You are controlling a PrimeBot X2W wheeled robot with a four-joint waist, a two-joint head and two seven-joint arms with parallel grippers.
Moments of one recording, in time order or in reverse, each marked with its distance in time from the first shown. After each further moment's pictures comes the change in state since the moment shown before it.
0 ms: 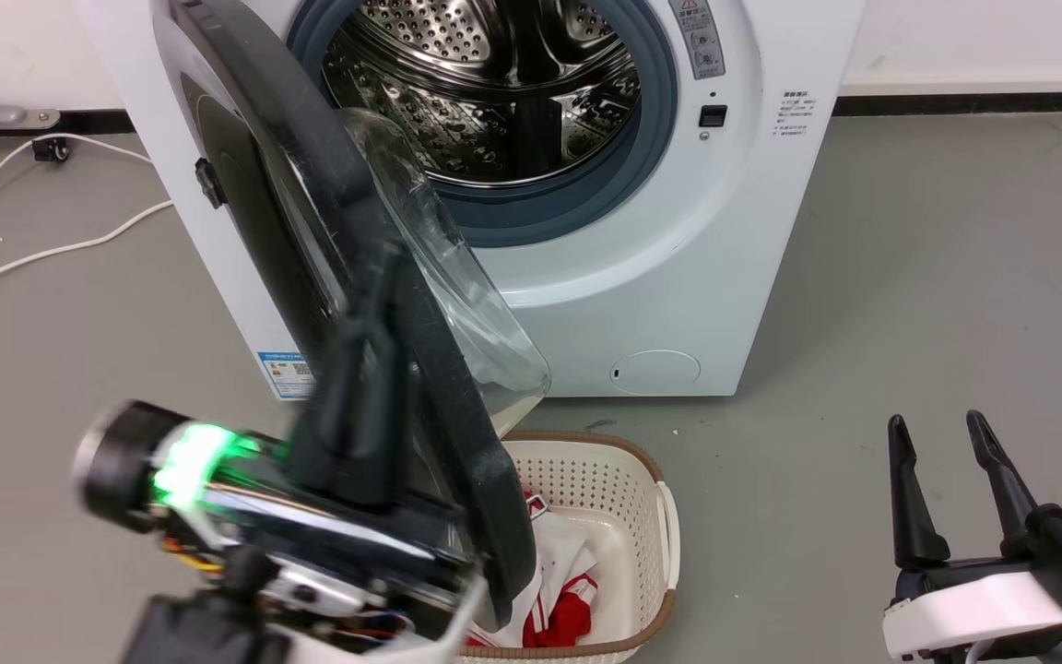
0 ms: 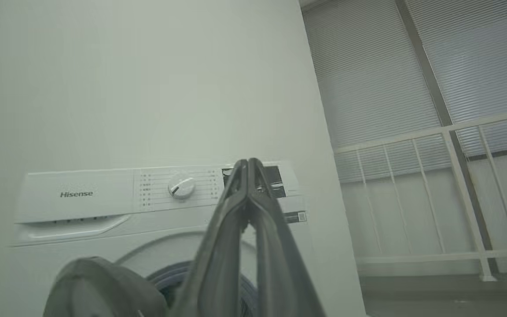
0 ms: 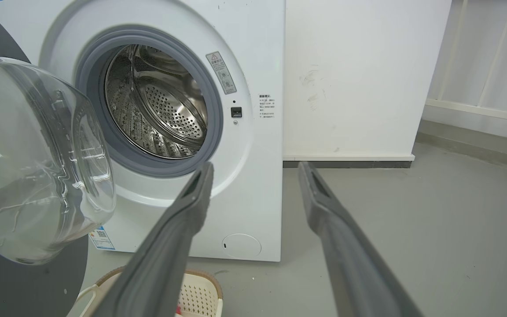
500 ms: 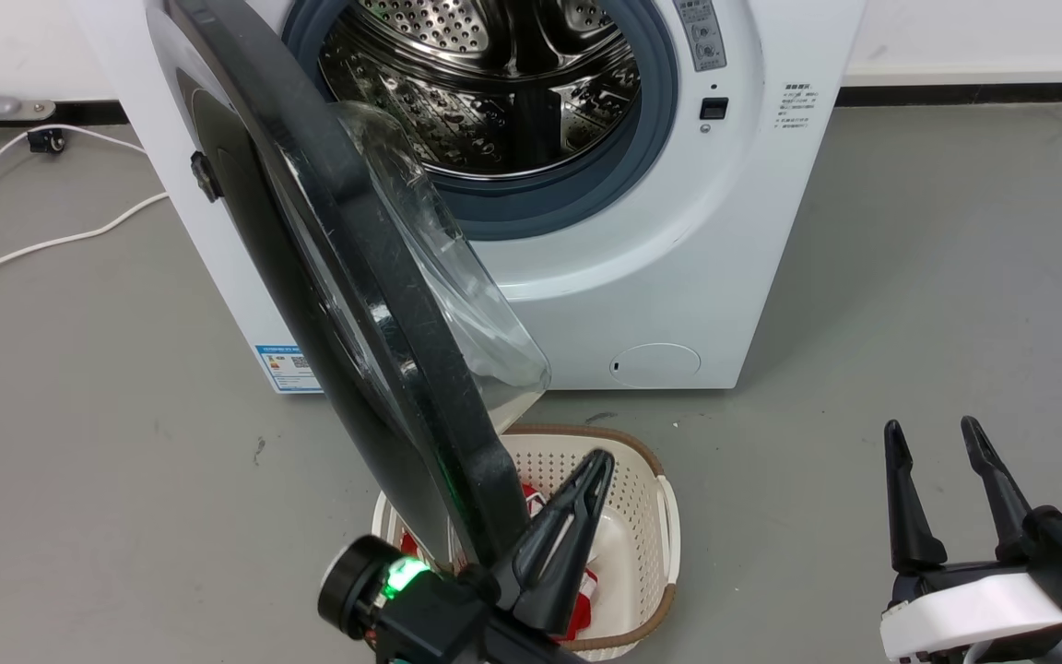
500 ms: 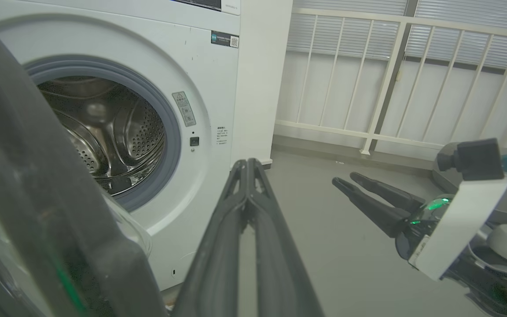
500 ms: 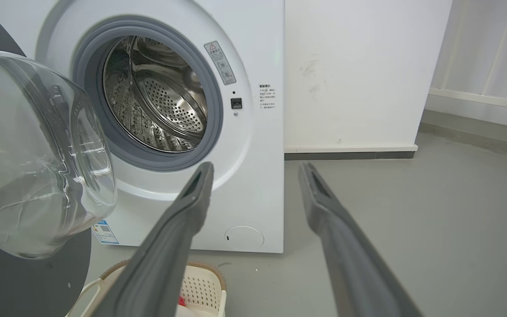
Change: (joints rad) left arm 0.192 0.000 -0.247 0.210 -0.151 -0.016 0.208; right arm 0.002 0.000 0.003 0.010 0.016 0.000 0.009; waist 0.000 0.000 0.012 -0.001
